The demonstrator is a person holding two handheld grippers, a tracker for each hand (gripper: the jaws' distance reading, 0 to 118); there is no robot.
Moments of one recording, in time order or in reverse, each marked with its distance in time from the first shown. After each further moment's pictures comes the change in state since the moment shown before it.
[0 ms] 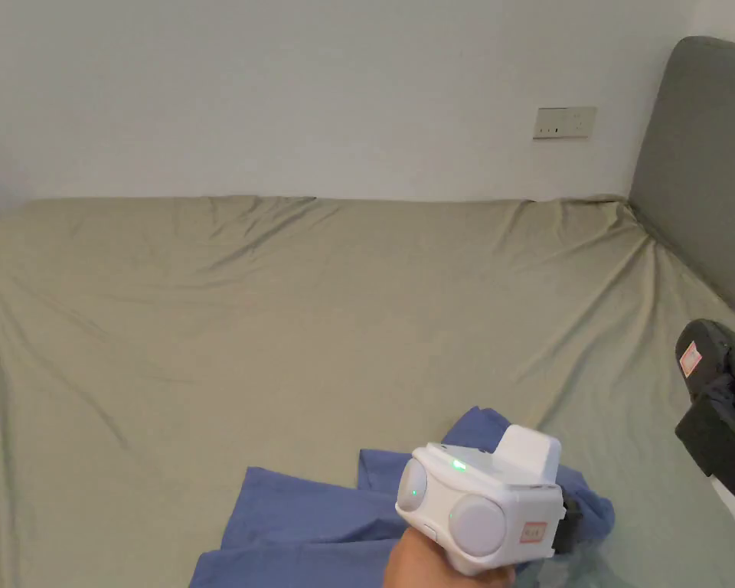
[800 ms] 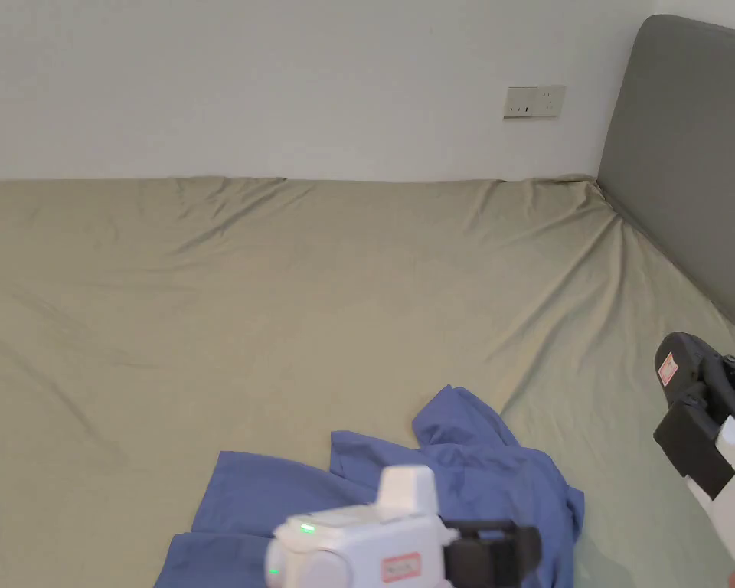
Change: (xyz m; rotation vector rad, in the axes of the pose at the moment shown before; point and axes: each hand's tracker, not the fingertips) left arm -0.062 -0.053 0.072 0.224 -0.166 0.370; right arm 0.023 -0.021 0.005 -0.065 -0.040 -0.005
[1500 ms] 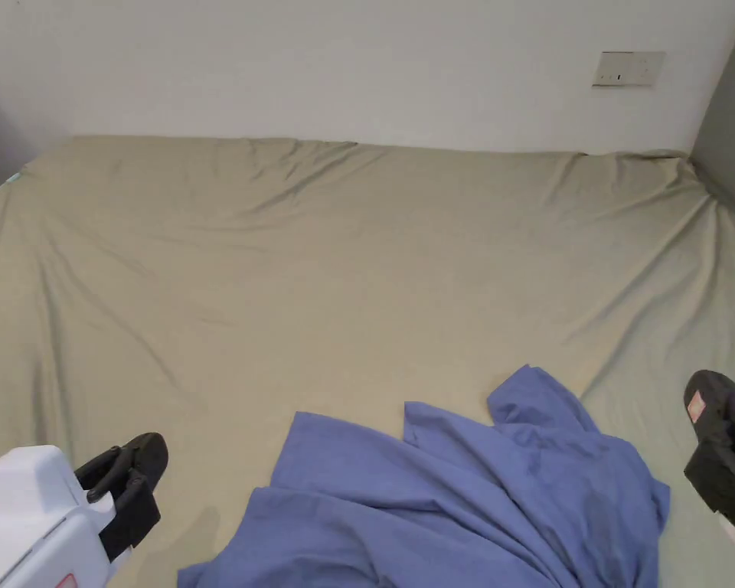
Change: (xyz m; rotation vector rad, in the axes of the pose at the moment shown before) left arm -0.074 -0.019 0.271 0.437 0.746 -0.090; right arm -0.007 -0.029 0.000 -0.120 0.061 0.071
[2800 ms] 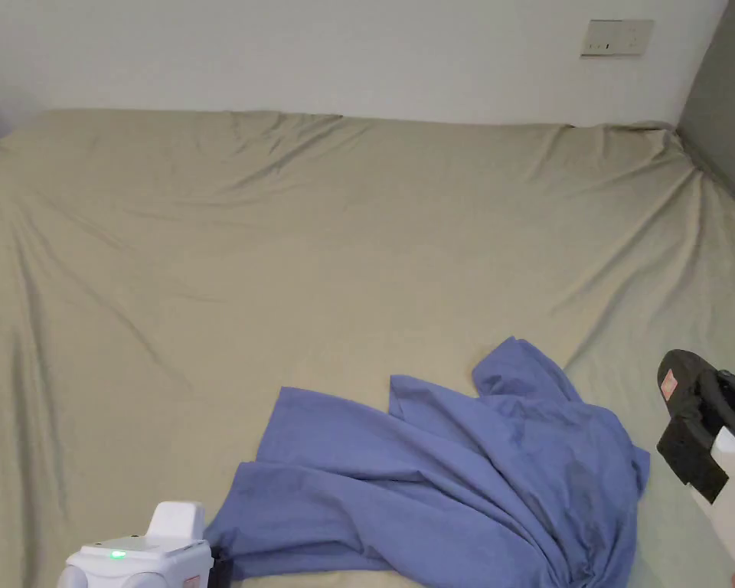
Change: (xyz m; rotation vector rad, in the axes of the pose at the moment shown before) left arm -0.010 -0.133 -0.133 -0.663 0.110 -0.181; right arm -0.038 -0.009 -0.033 -0.035 0.007 -0.002
